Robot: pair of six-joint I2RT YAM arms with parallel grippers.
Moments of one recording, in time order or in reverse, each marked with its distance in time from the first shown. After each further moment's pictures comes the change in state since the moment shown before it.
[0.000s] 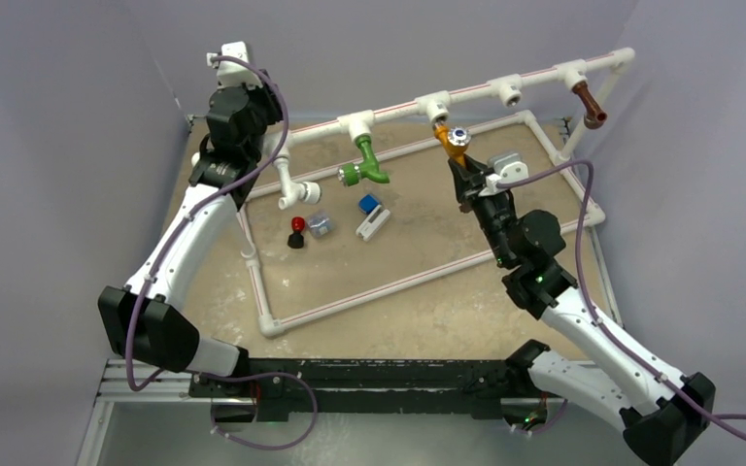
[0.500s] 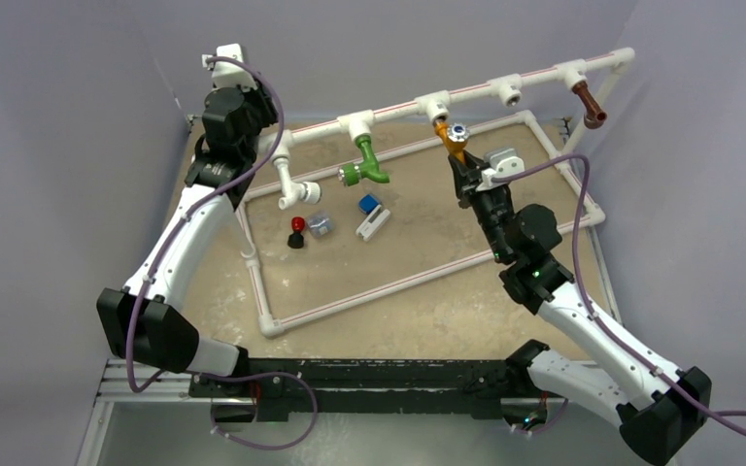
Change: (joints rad) left arm 0.029 -0.008 -0.011 -0.024 0.007 0.001; right arm -0.015 0.040 0.018 0.009 0.004 -0.019
